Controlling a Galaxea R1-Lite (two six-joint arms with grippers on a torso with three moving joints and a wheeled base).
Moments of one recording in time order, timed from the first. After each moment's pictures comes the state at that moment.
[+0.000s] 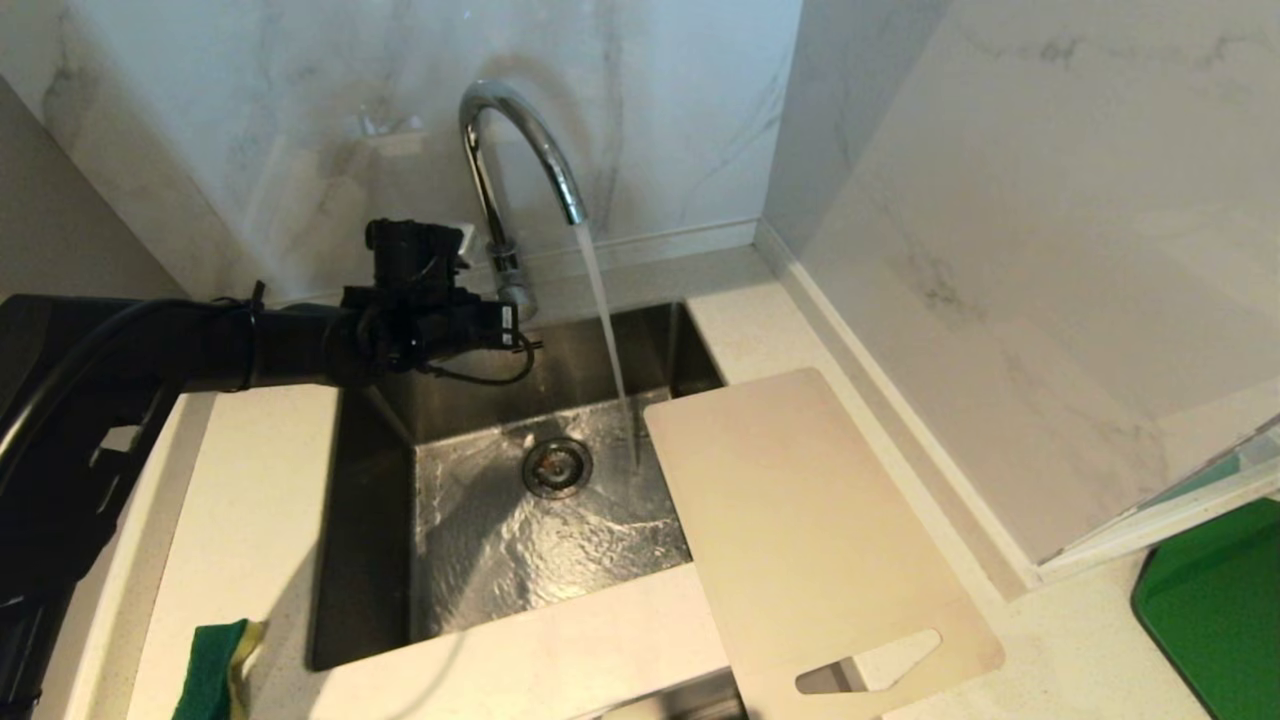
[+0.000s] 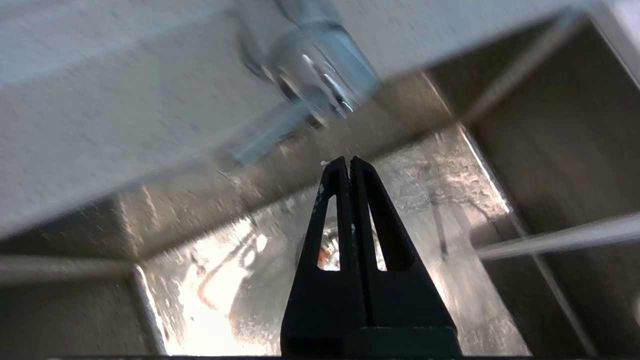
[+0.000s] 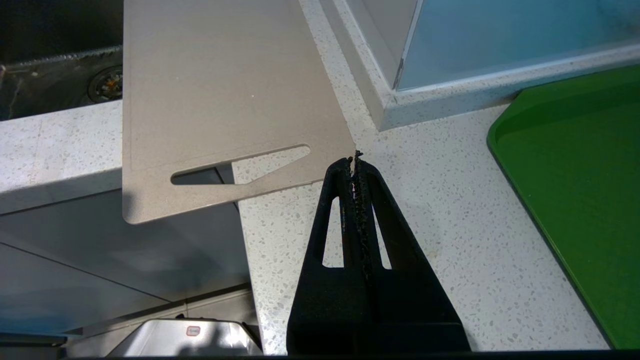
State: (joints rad) left arm -0.35 2.30 -1.95 -0.13 0.15 -0.05; right arm 0.00 0.00 0.00 0.00 0.01 -0.01
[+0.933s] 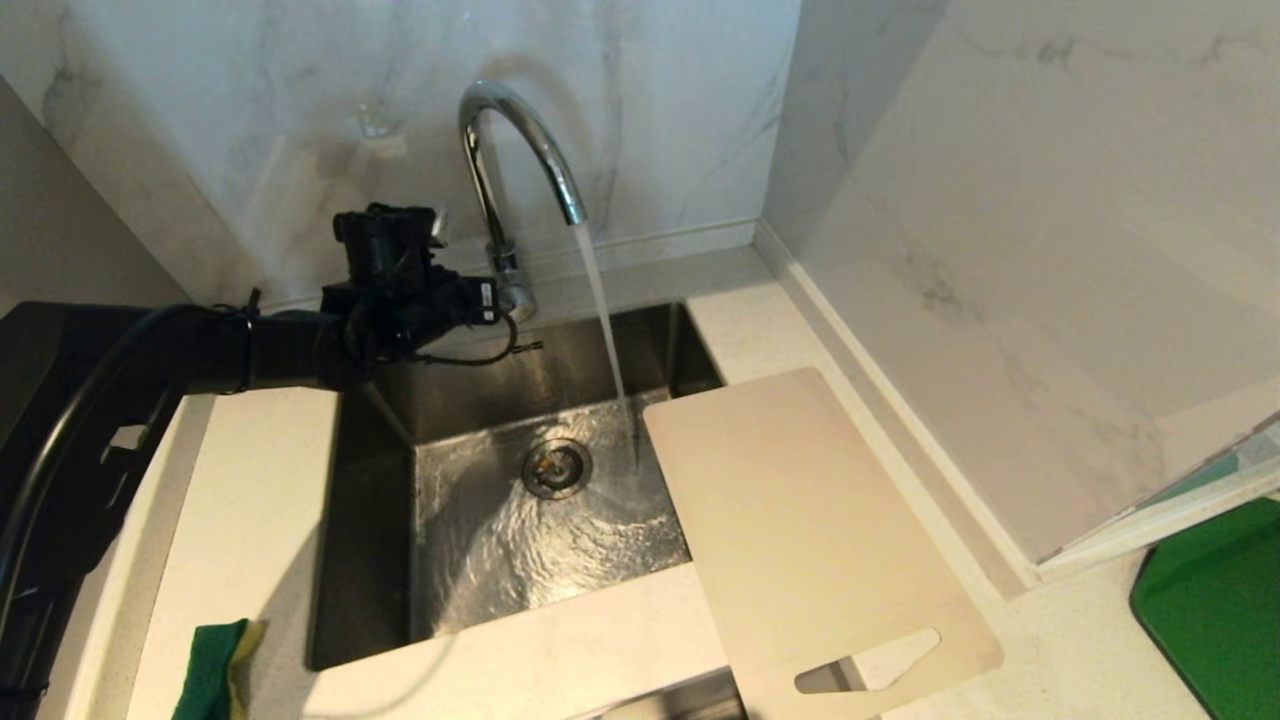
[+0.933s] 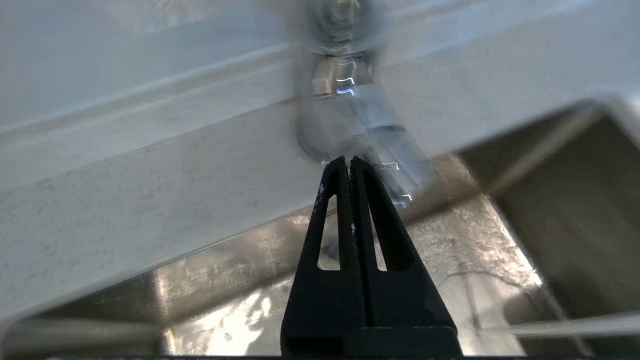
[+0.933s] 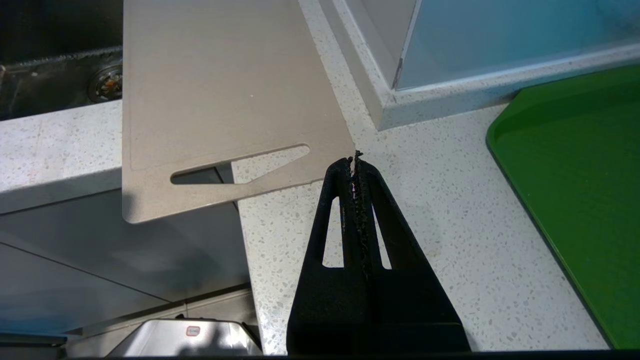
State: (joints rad) left arm -0.29 2.33 -1.96 -0.31 0.15 -0.02; right arm 0.00 0.00 0.00 0.00 0.01 -0.01
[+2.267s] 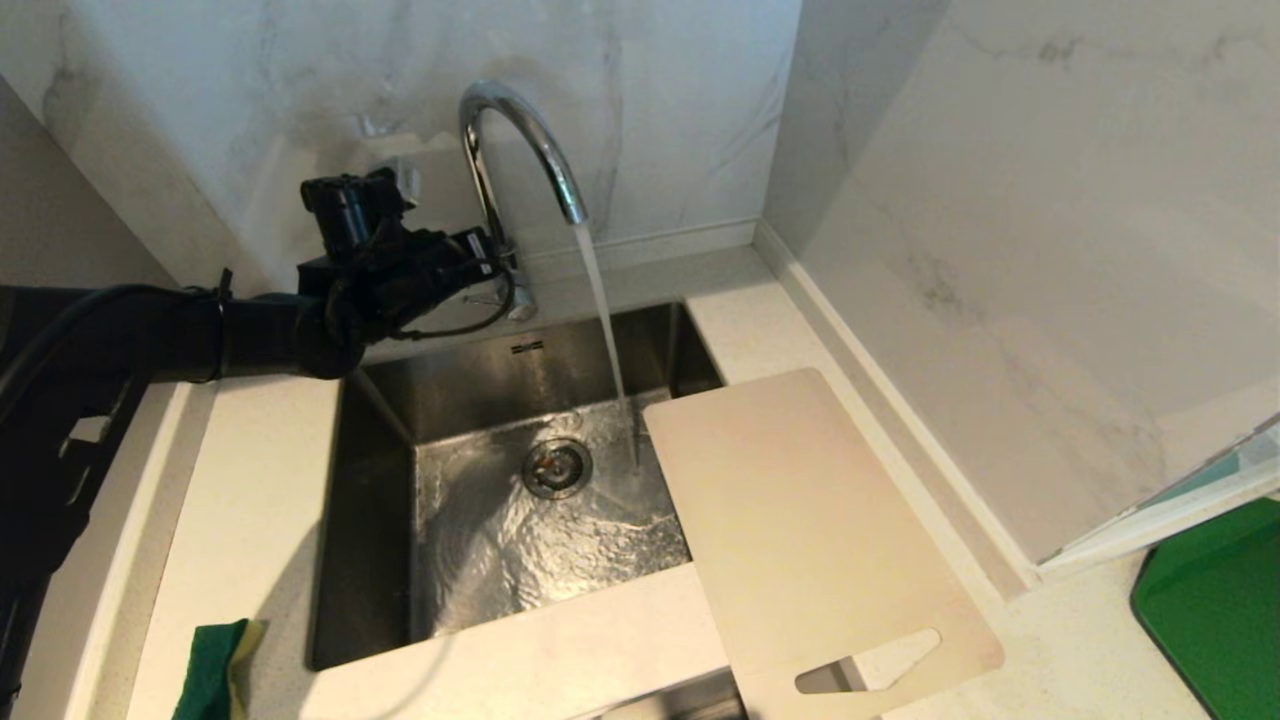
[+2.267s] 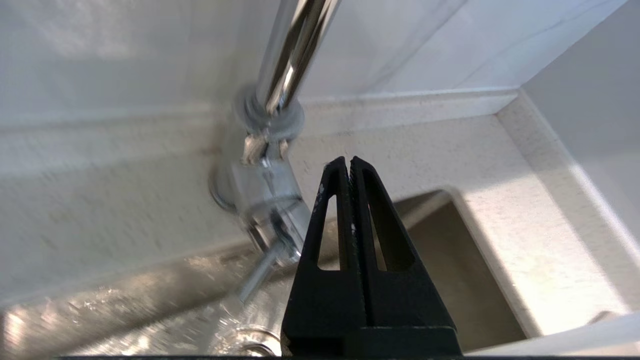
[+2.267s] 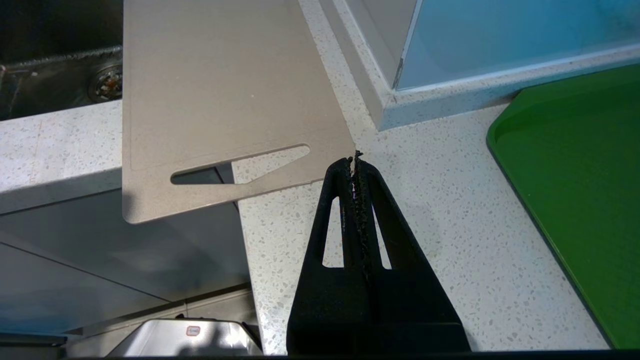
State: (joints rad) left arm -0.31 2.27 -1.93 -0.43 0.04 -0.31; right arm 0.00 0.00 0.00 0.00 0.01 -0.01
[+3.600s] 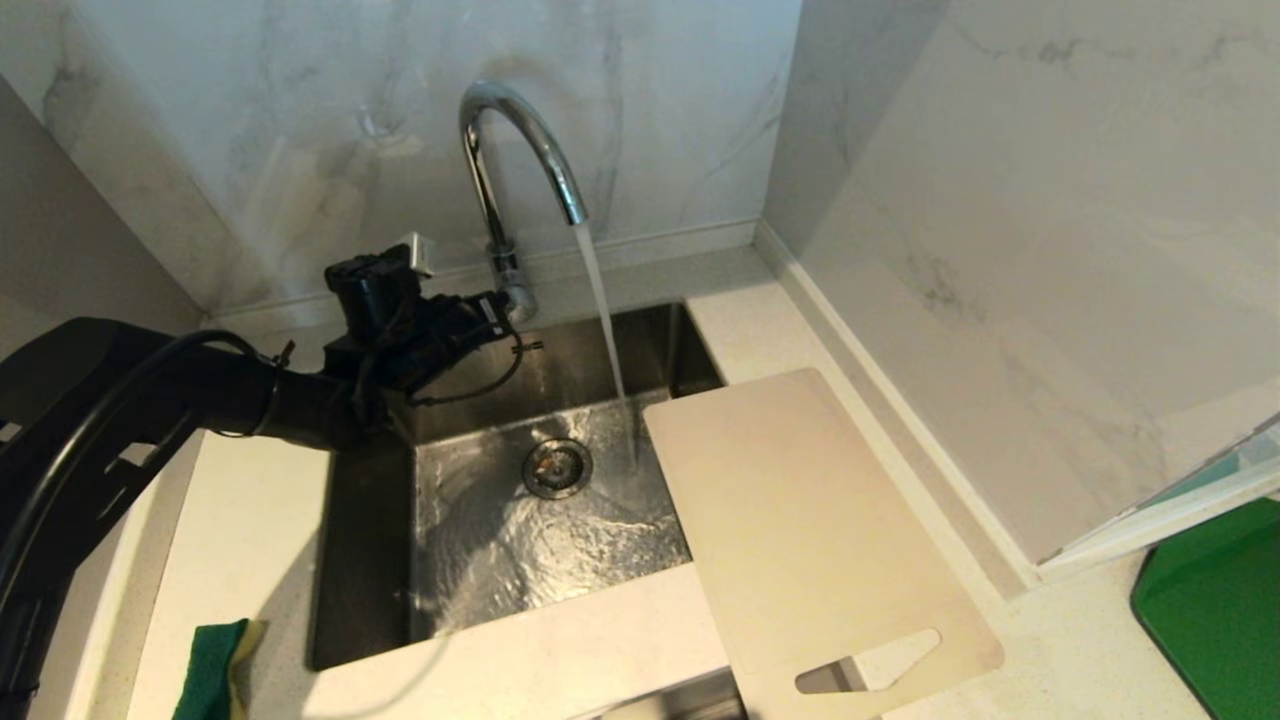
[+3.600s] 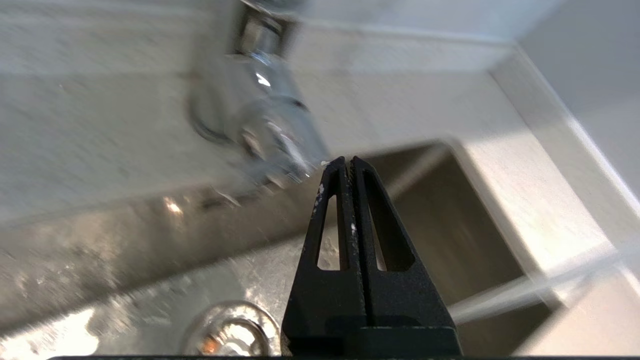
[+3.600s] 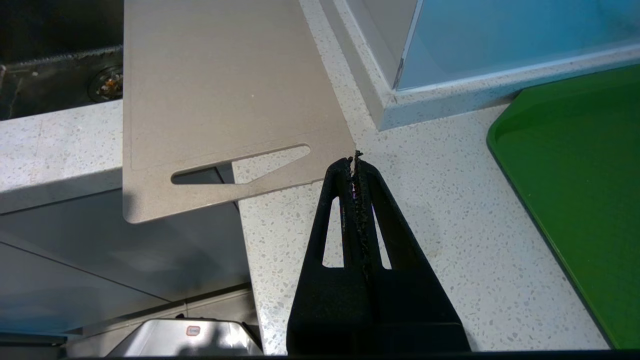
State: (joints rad) left arm -0.30 2.31 -1.66 -0.75 -0.04 -0.35; right arm 0.00 0.00 0.00 0.00 0.01 -0.01
